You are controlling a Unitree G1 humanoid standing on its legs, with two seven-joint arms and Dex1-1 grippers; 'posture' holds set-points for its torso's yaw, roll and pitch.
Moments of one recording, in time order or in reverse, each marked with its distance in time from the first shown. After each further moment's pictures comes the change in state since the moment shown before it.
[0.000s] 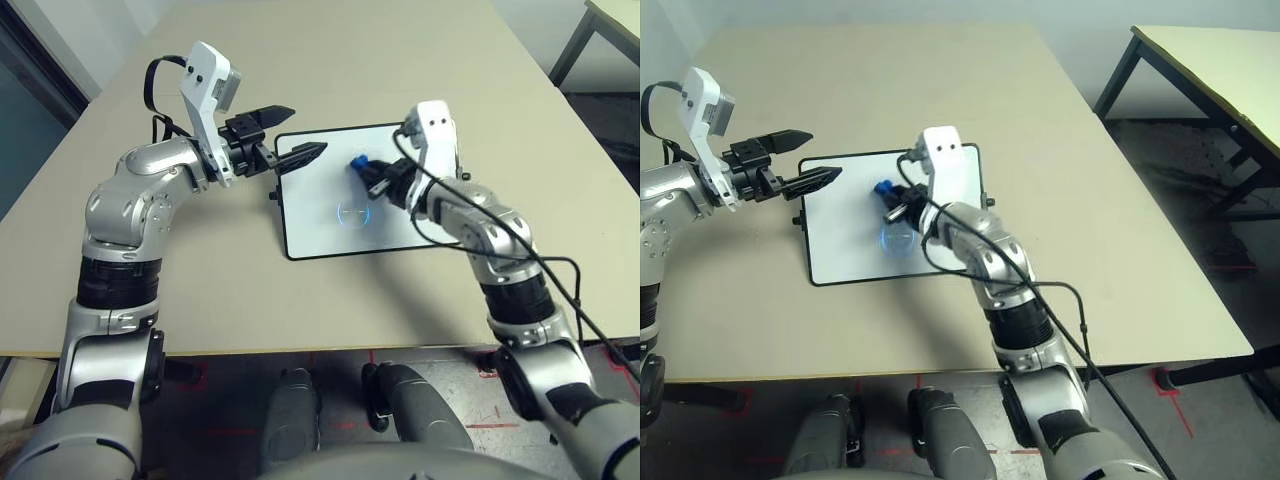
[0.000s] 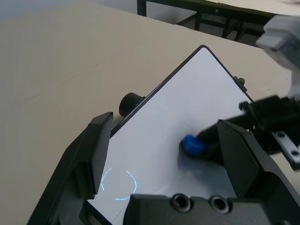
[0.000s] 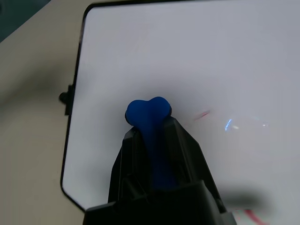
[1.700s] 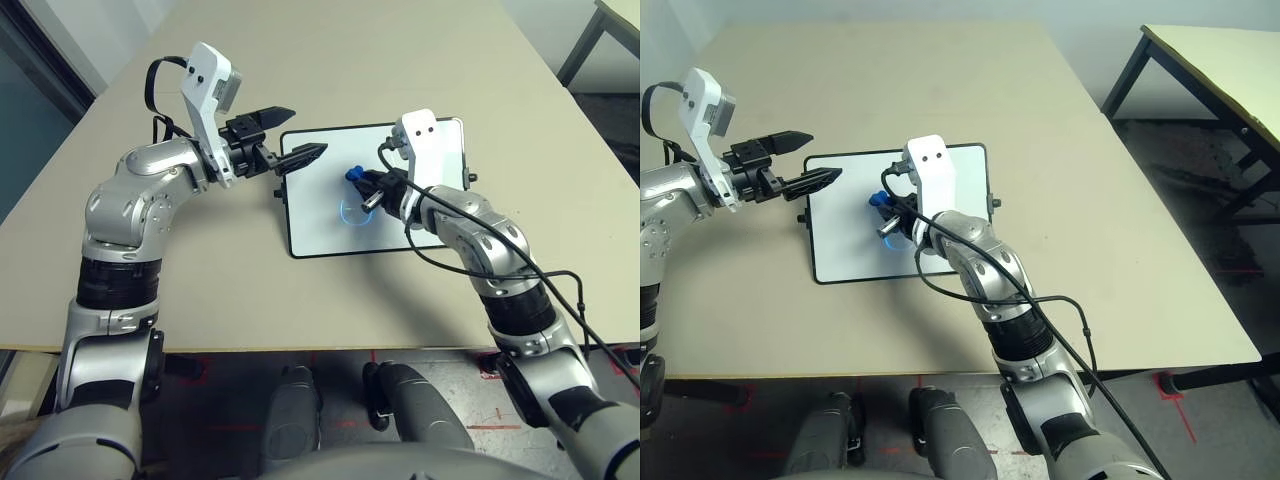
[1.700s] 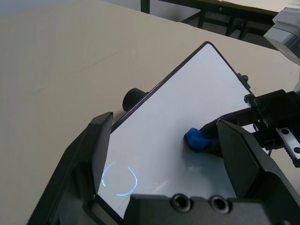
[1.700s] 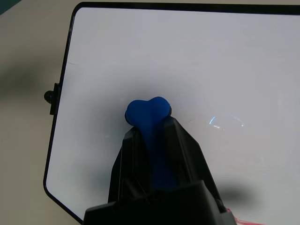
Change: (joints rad) left arm 0.000 -0.001 0.000 0.002 0.001 0.004 -0.001; right arm -0.022 -0.063 0.000 -0.052 -0.028 0.051 -0.024
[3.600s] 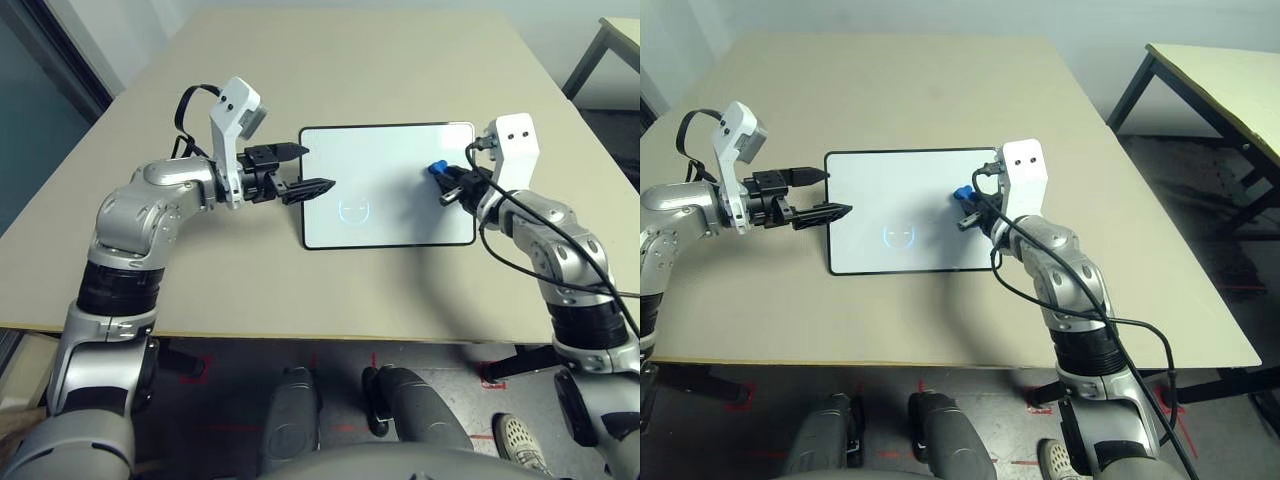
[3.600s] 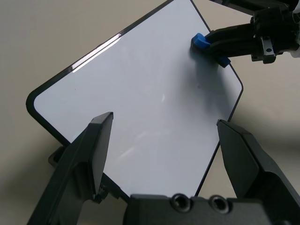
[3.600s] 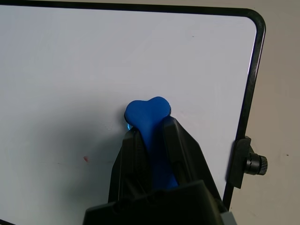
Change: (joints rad) left arm 0.023 0.023 -0.091 -0.018 0.000 0.109 -0.092; right arm 0.159 -0.221 -0.191 -0.061 -0.005 -0.047 -0.021
